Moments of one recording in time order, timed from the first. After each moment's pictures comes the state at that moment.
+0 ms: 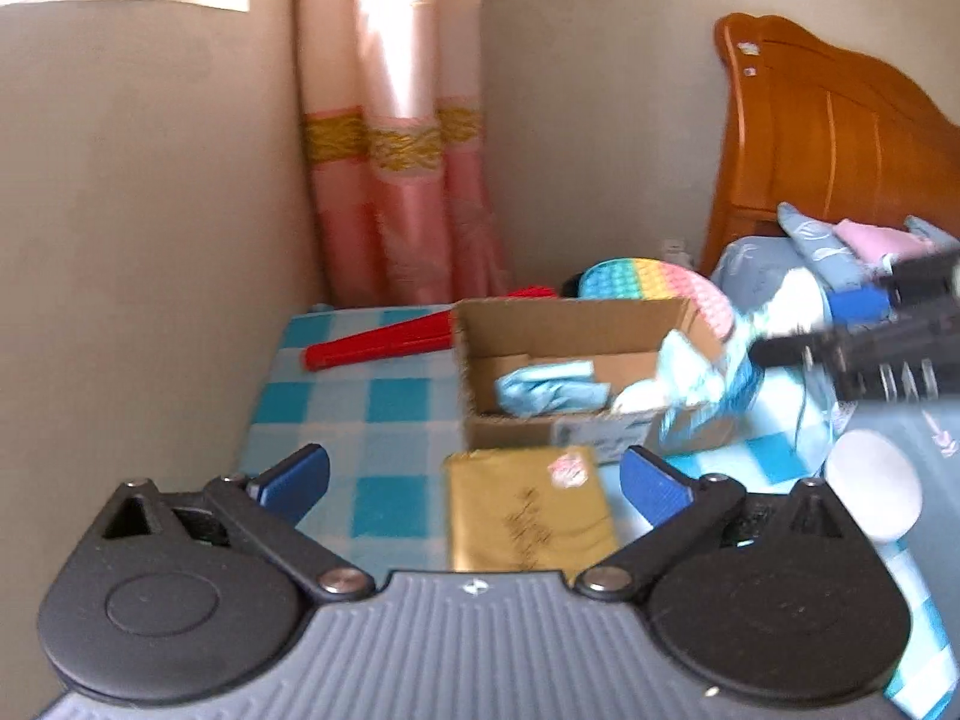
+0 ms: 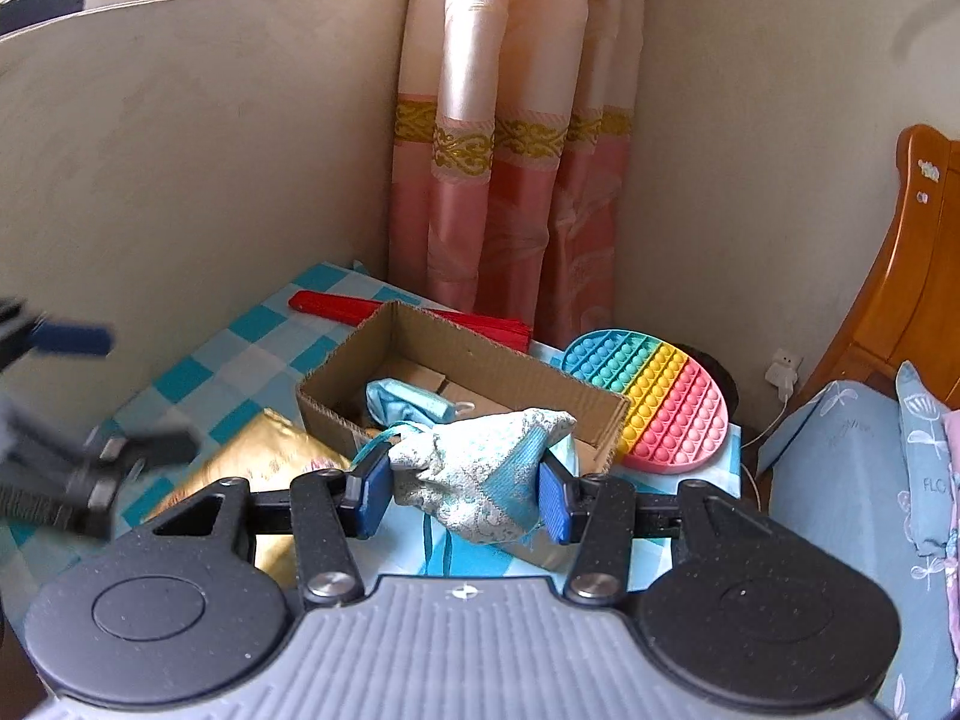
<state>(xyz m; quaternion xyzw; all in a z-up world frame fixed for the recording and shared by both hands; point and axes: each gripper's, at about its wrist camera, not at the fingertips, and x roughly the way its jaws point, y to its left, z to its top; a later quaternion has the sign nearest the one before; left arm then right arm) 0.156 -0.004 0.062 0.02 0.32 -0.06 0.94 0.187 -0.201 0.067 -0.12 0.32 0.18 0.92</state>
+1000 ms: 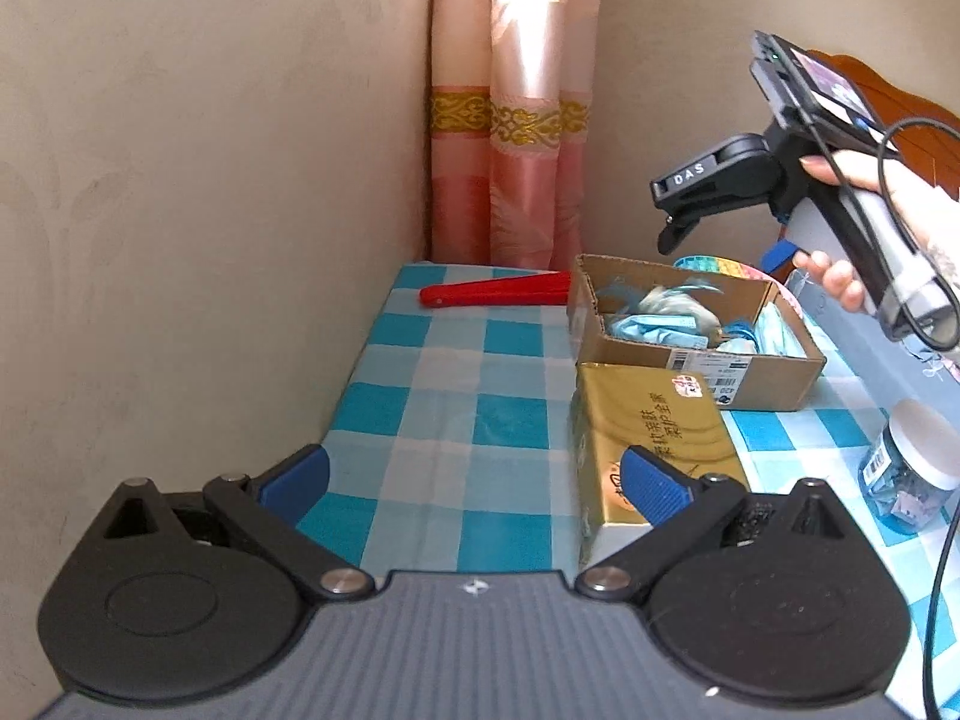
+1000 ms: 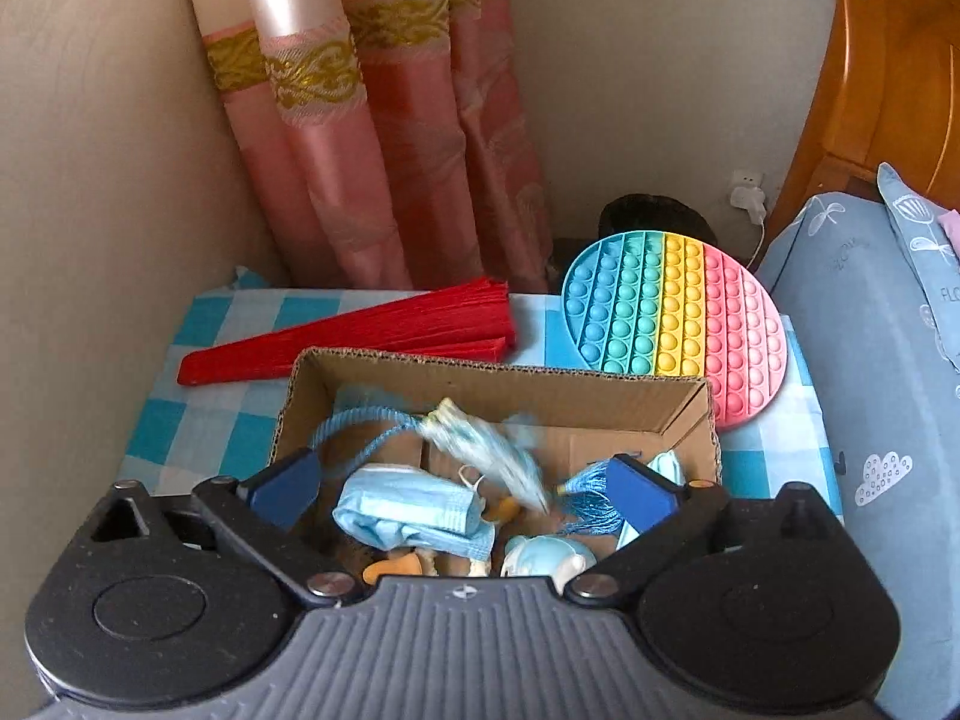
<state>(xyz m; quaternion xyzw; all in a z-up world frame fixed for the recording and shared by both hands) 0.087 0.060 0.022 -0.02 0.30 0.01 0.95 0.345 -0.141 0.026 0.01 0.45 0.05 0.89</state>
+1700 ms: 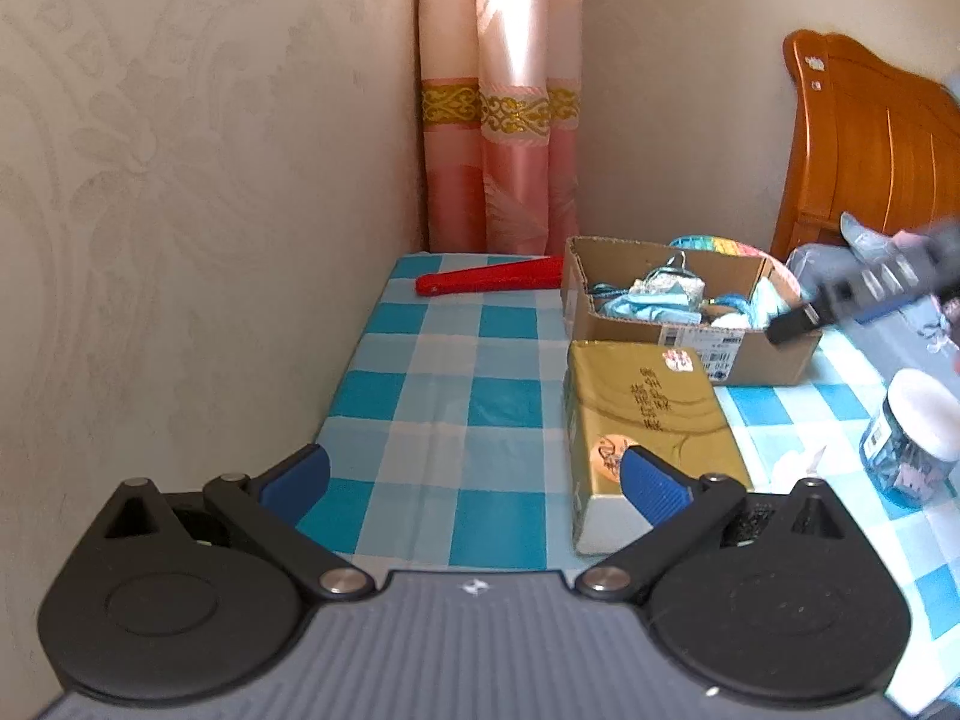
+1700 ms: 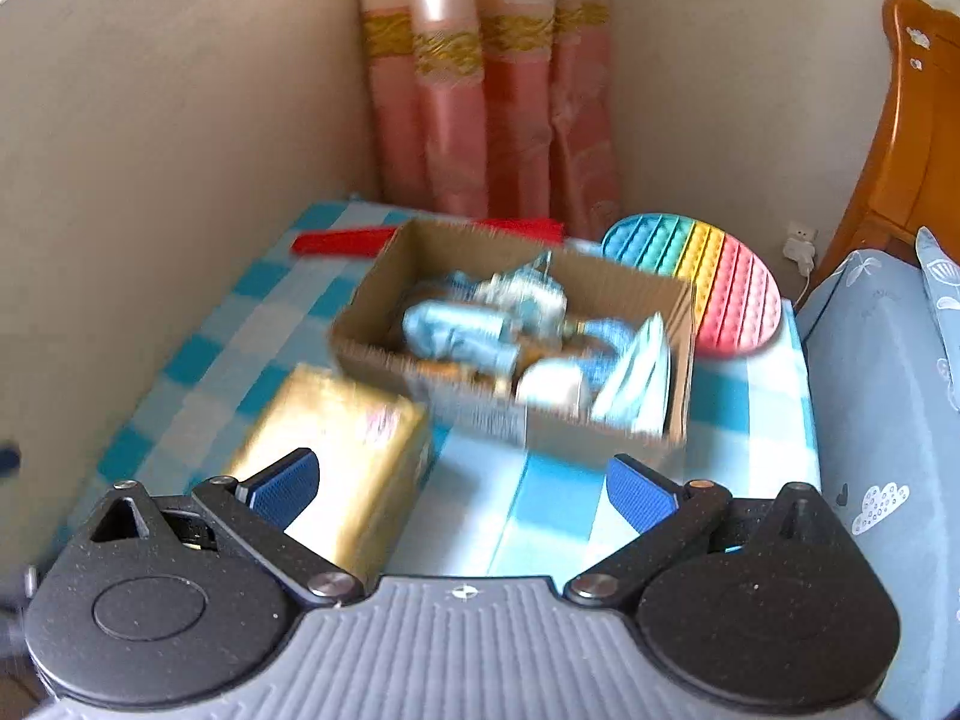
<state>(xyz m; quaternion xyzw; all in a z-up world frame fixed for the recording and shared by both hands) 0.079 0.052 0.020 0.00 0.31 0.01 0.95 0.191 -0.172 0.024 -0.06 0.41 0.15 0.90</state>
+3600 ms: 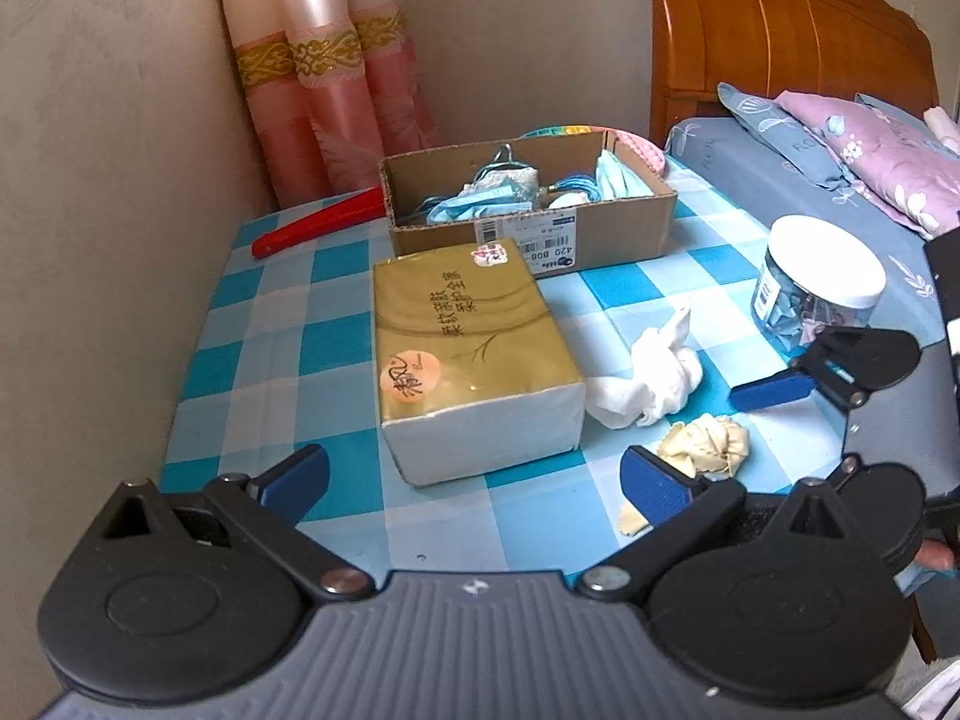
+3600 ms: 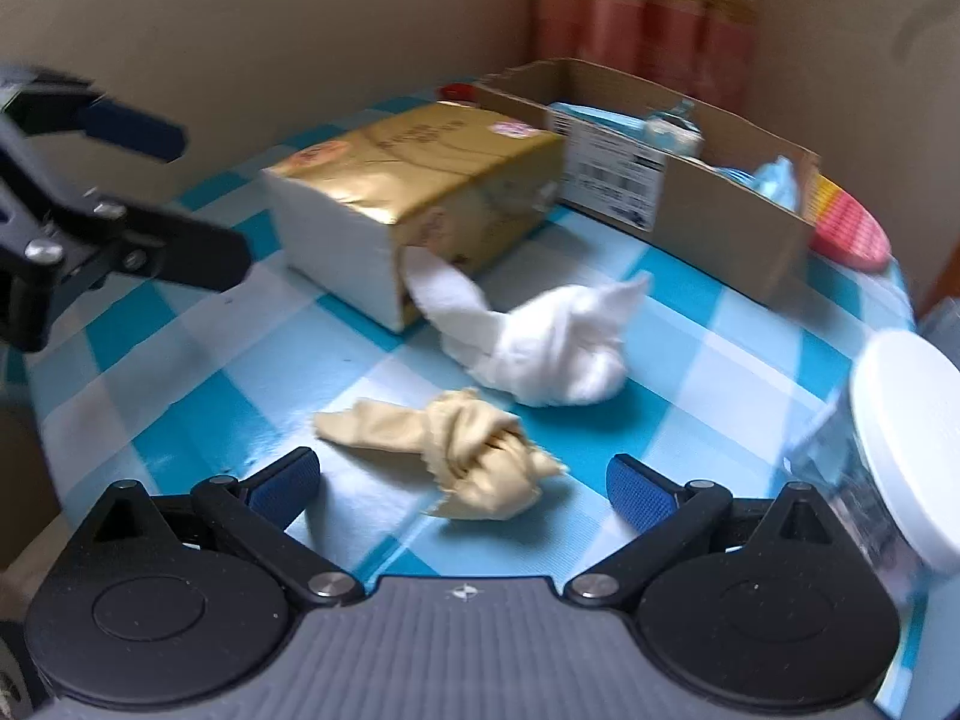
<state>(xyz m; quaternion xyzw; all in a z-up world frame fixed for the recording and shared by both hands) 0.077 -0.024 -0.003 0.09 0.37 -0.10 0.92 0.101 -0.191 -0.098 -0.14 0.38 0.29 0.87</state>
